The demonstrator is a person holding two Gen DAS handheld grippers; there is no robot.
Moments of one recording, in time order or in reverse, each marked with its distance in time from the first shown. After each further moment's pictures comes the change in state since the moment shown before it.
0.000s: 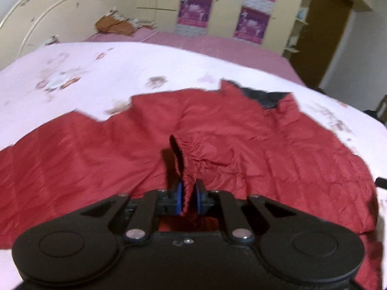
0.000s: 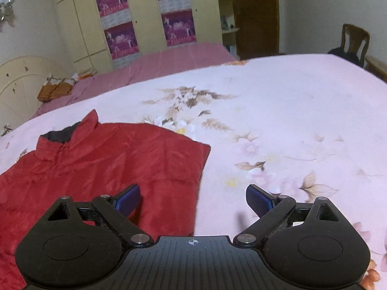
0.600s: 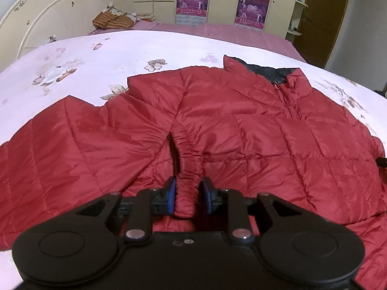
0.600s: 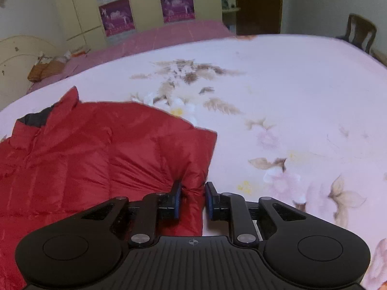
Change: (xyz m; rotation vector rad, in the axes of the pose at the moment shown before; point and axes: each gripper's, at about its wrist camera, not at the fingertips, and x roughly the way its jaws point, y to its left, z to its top) left arm 0.019 -0.008 -0.011 0.074 0.046 0.039; right arm 0.056 0.000 0.006 -0.041 0.102 -0.042
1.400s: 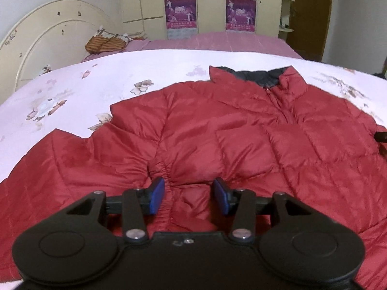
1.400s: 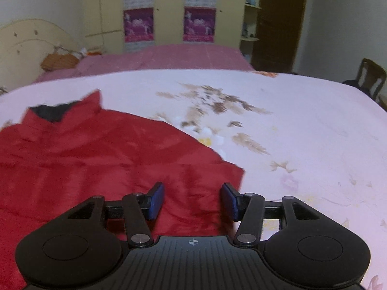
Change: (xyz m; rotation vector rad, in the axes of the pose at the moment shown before) left arm 0.011 -0.026 0.007 0.125 -0.069 0.049; right arm 0.014 0.039 0.007 -0.147 -0.095 -0.052
